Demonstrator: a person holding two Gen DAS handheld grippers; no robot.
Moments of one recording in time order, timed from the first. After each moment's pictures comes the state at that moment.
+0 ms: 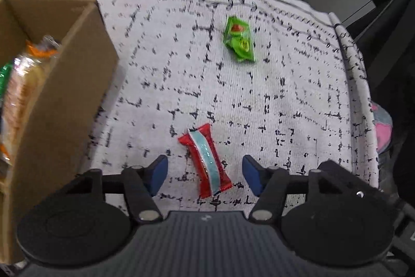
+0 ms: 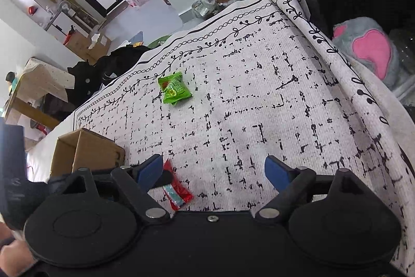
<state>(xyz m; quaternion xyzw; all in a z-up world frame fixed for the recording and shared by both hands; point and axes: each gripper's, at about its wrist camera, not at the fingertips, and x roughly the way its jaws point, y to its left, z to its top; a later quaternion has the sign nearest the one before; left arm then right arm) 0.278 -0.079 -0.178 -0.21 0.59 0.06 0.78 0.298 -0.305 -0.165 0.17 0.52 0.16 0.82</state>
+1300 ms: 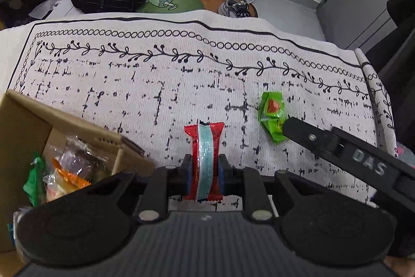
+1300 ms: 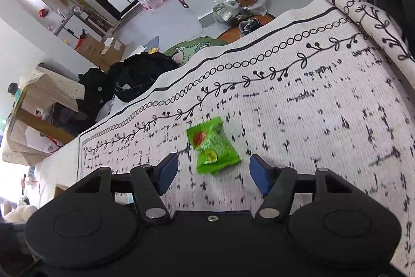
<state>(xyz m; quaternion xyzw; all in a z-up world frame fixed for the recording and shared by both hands) 0.346 -0.032 -0.155 -0.14 0.57 0.09 0.81 0.396 -0.233 -0.194 0.19 0.51 0.19 0.82</state>
